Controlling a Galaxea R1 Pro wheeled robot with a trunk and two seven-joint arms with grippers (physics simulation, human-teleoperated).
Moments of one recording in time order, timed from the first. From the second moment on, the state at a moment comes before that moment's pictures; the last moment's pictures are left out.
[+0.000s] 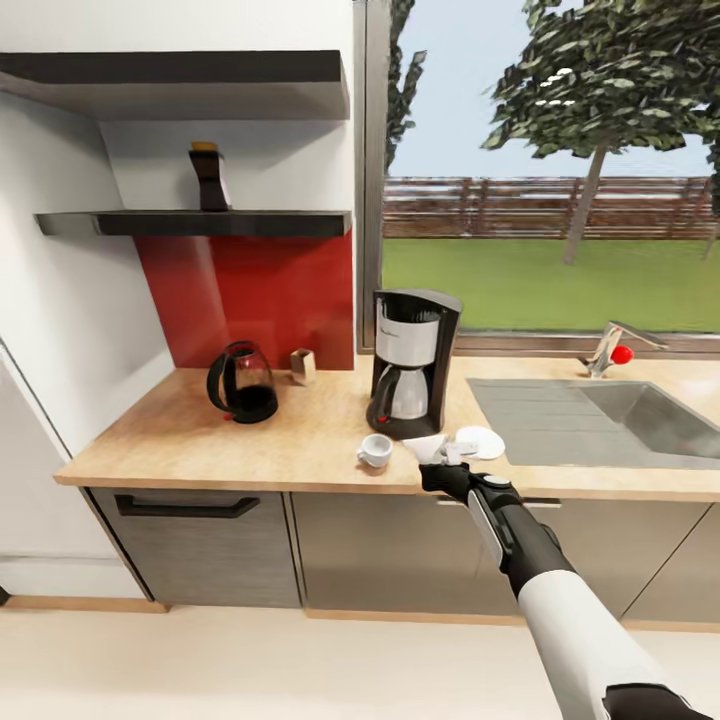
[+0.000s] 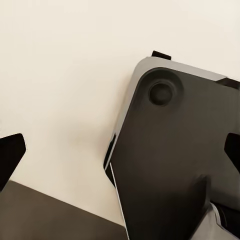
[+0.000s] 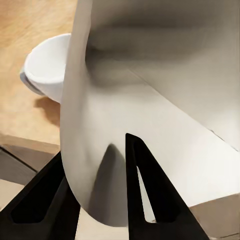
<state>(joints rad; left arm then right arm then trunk) -0.08 0.01 0.11 -0.11 0.19 -0.07 0.15 -0.76 0.05 0.00 -0.79 0.00 0.40 0.25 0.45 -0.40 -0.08</state>
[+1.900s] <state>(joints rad) -0.08 0.01 0.10 -0.10 0.19 -0.07 0.15 -1.29 0.05 0.00 -0.91 0.01 1.04 0.19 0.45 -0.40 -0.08</state>
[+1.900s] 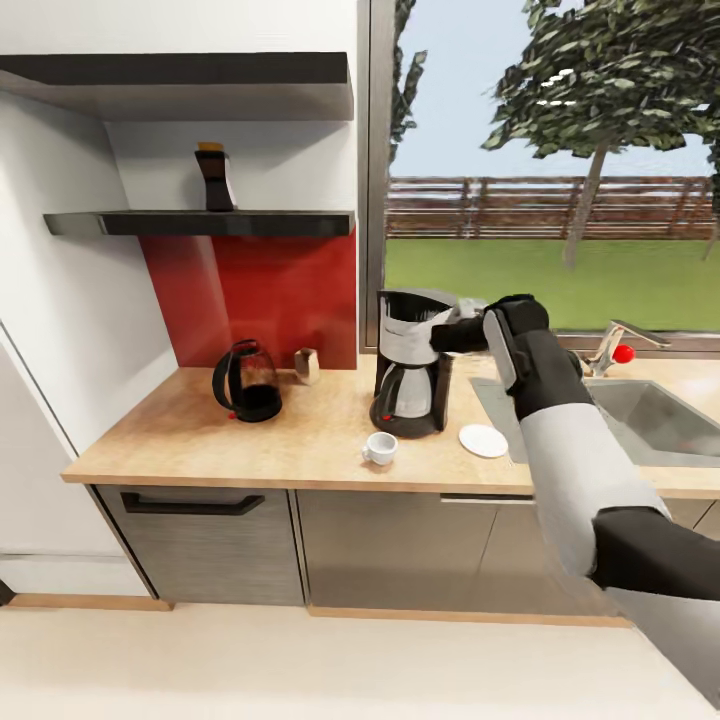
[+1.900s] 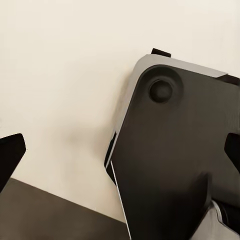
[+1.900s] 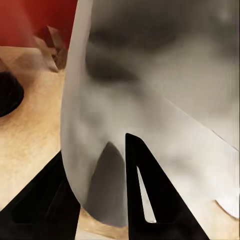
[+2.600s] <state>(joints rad) -0.08 0.01 0.10 -0.09 0.19 -0.06 0.15 -1.59 0.09 0.01 -0.56 0.01 1.04 0.15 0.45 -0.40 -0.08</state>
